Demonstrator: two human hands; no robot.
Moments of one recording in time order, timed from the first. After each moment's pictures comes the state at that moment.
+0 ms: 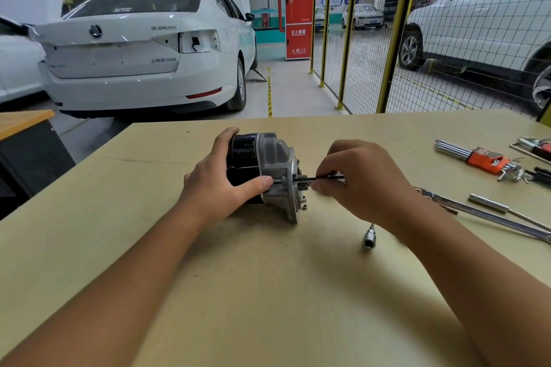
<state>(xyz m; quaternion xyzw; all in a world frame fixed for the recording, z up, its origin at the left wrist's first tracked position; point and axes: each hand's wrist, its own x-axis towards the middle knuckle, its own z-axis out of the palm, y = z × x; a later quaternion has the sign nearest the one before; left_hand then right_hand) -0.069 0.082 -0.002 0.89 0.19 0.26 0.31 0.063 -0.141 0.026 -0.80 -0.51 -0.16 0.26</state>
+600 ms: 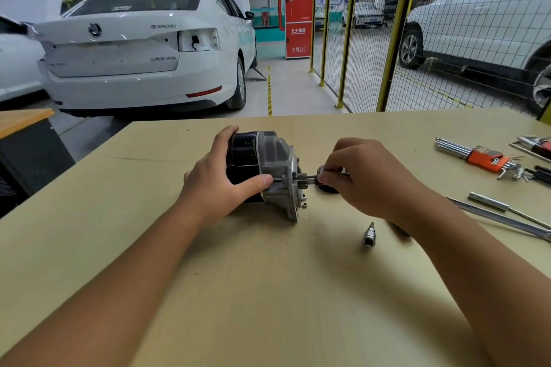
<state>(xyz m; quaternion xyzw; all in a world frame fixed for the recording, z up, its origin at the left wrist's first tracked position) -0.070 0.081 0.000 0.89 0.19 0.26 0.31 0.074 -0.143 0.026 -0.83 -0.49 -0.11 0.26</state>
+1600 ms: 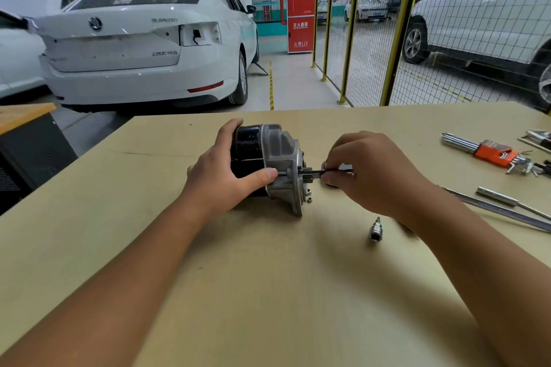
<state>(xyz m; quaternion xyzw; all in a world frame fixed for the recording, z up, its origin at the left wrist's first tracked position) -0.070 0.081 -0.001 0.89 0.19 0.26 0.32 0.069 -0.142 0.025 -0.82 -0.49 -0.15 0.24</state>
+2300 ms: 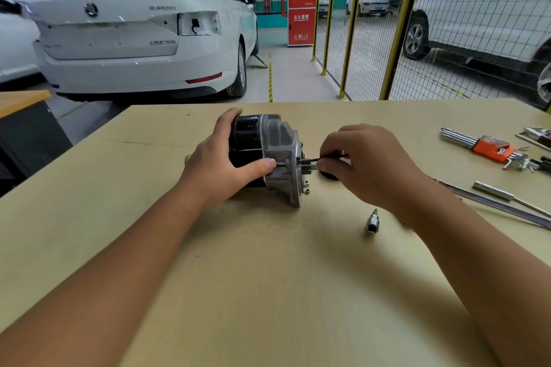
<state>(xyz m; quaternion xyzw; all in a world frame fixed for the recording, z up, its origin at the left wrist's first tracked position) -0.069 0.081 0.000 0.89 0.19 0.26 0.32 0.066 -0.141 0.026 -0.81 -0.51 -0.16 0.24</state>
